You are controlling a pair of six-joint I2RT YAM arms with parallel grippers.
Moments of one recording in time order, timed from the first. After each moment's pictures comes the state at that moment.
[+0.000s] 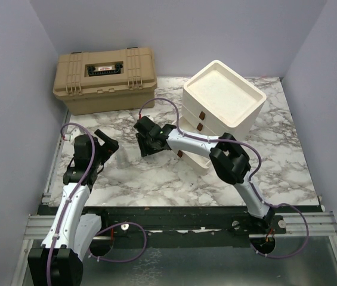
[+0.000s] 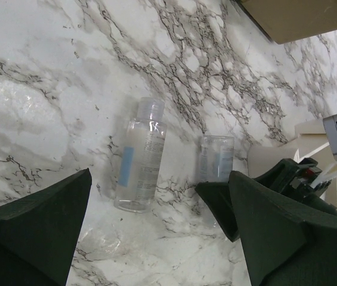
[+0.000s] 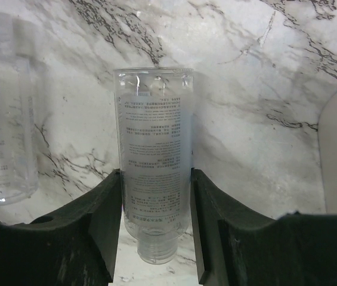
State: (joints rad) left arm -0.02 0.78 0.54 -0.35 -0.05 -0.78; right arm 0.96 2.27 1.81 -0.52 0.12 0.50
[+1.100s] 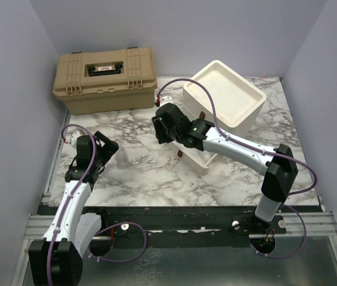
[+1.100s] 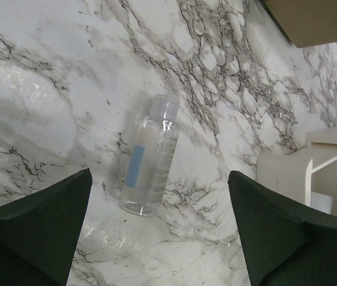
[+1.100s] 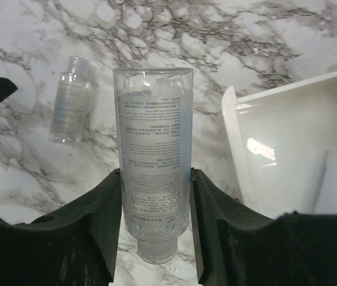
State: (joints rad) left arm -0.02 0.82 0.51 -0.33 -0.08 -0.84; right arm 0.96 1.77 1.57 -0.50 0.30 0.34
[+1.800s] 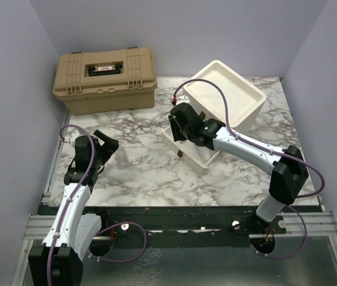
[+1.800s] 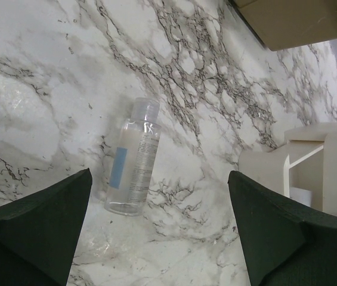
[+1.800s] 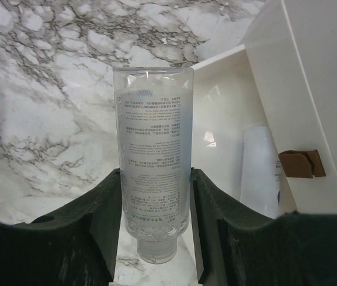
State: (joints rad) left arm -0.02 0.78 0.51 -0.31 -0.05 -0.84; right arm 0.87 1.69 1.42 -0.47 0.40 0.31
